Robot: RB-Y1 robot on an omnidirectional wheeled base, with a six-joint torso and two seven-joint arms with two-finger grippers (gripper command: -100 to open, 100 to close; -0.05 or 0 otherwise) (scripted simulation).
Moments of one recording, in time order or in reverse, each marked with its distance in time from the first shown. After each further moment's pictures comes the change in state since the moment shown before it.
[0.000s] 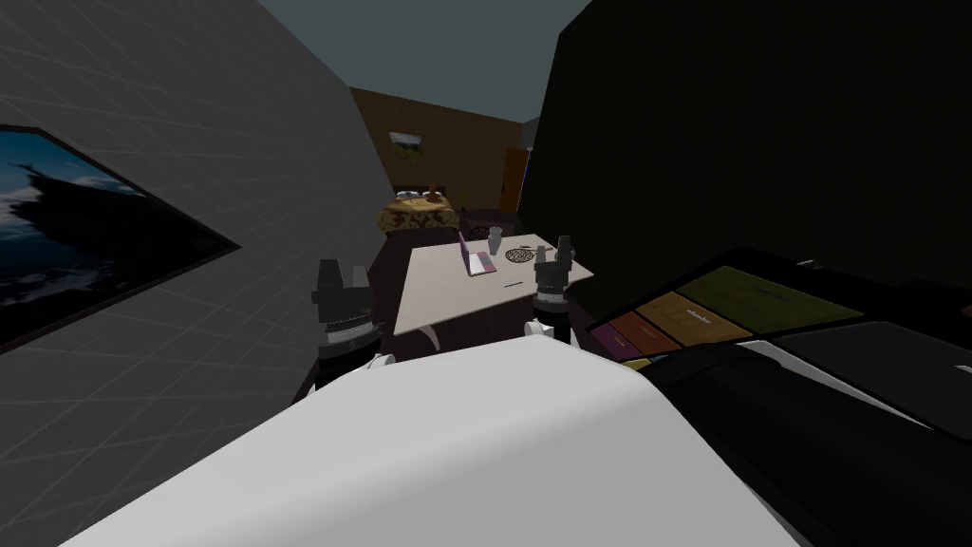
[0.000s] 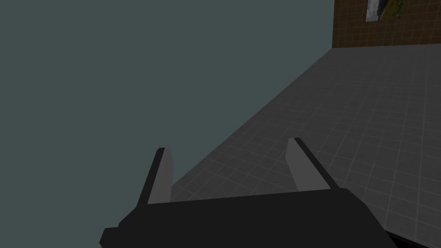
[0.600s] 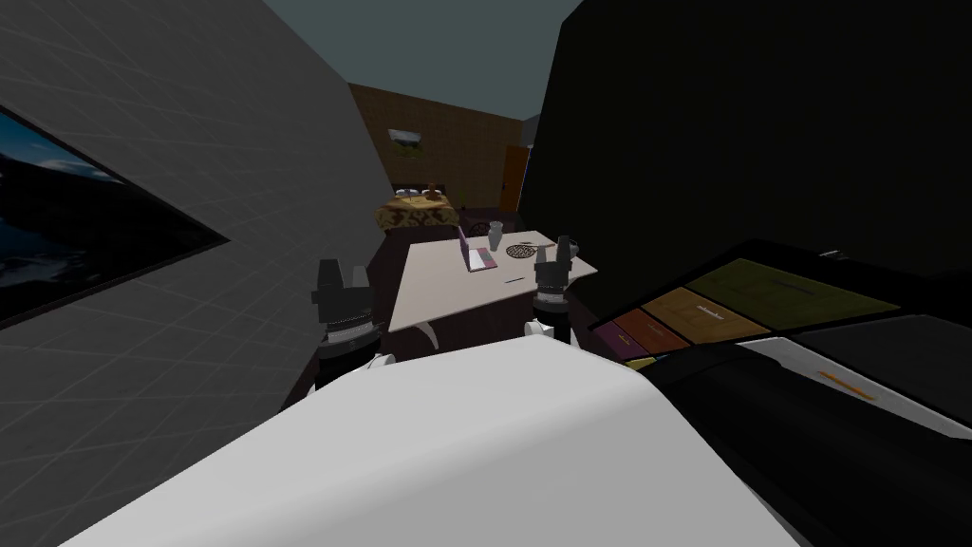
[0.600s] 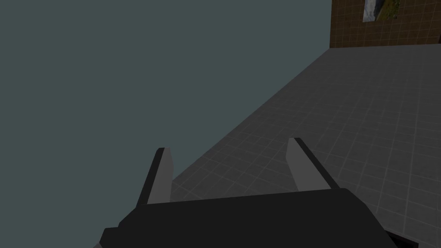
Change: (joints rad) left arm 0.000 0.000 0.000 0.000 0.000 0.000 0.000; right arm 0.000 0.000 0.000 0.000 0.000 0.000 0.000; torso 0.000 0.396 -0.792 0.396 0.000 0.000
